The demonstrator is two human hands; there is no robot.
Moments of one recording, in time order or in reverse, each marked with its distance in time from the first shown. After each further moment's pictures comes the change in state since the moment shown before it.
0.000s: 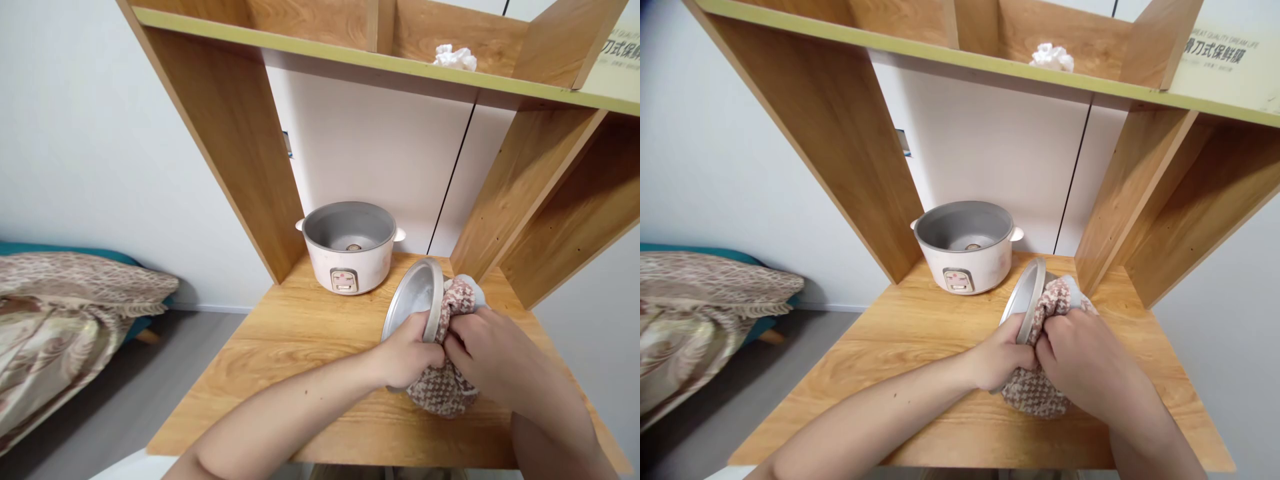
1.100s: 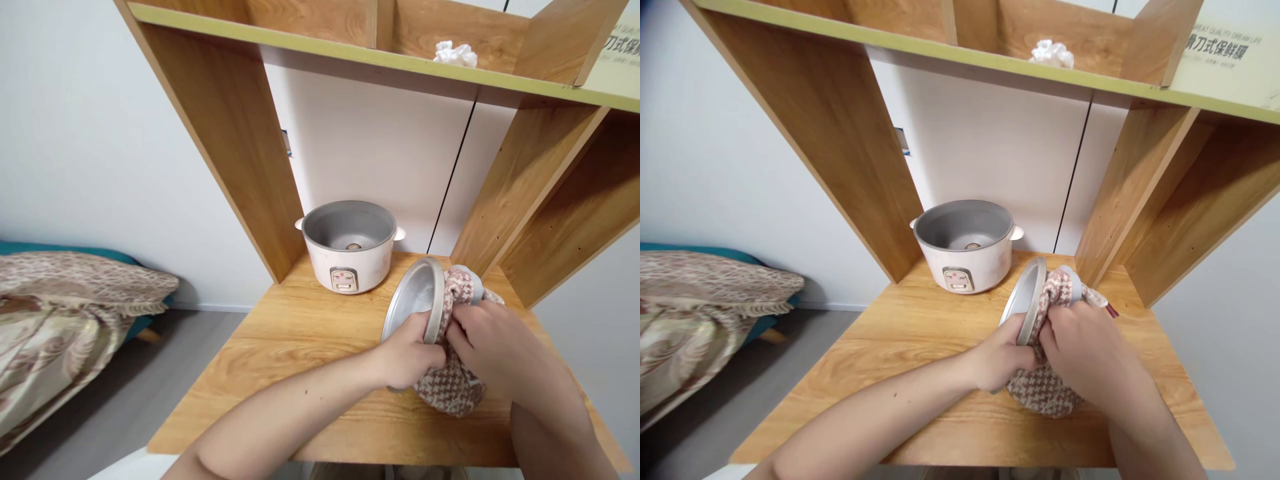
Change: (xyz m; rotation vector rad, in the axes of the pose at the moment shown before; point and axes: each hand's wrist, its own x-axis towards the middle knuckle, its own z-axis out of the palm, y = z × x) left_hand -0.001 0.001 0.000 0.064 -0.011 -0.020; right_hand 0.003 0.000 -0.004 -0.126 -0.040 0.005
